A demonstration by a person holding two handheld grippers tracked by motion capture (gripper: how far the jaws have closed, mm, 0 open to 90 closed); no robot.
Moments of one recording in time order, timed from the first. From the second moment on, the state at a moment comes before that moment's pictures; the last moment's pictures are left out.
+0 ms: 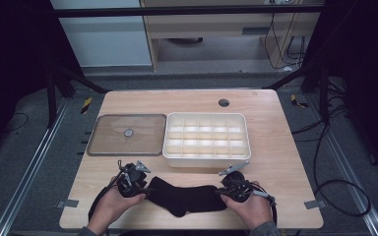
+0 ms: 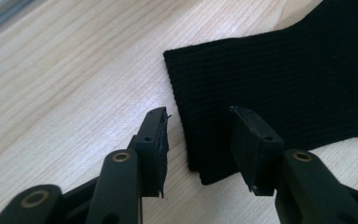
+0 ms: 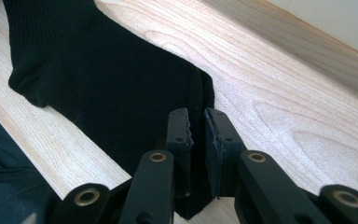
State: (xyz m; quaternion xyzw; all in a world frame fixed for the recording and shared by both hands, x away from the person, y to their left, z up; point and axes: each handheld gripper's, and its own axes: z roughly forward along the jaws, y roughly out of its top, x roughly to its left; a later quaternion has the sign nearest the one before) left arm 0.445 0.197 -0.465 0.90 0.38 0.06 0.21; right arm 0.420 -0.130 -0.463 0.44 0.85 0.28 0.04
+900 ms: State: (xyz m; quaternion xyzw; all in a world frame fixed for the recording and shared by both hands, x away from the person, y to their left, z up) left arm 0.444 0.194 -0.469 0.90 0.38 0.05 0.21; right arm 0.415 -0.133 -0.461 0.44 0.85 0.28 0.04
